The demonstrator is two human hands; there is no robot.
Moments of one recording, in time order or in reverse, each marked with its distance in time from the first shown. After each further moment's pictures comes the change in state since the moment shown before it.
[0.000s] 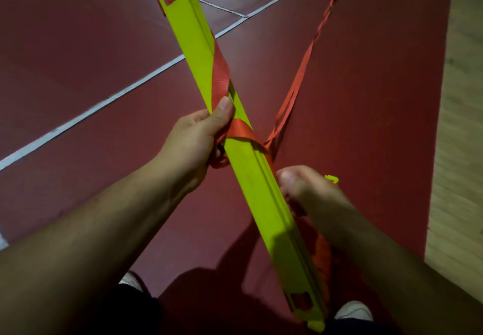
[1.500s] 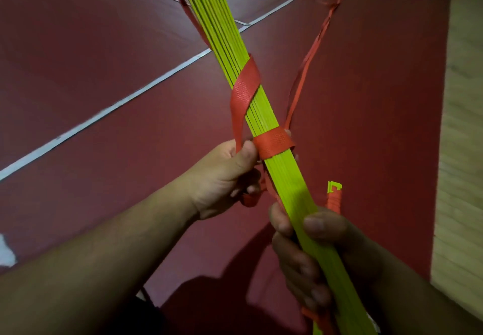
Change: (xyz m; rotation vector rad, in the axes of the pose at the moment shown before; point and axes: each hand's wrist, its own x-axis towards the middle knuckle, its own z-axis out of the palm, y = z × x) left_hand -0.013 -0.026 -0.001 -0.094 -0.569 -0.056; right_hand -0.022 0.005 0.009 0.862 -0.871 0.045
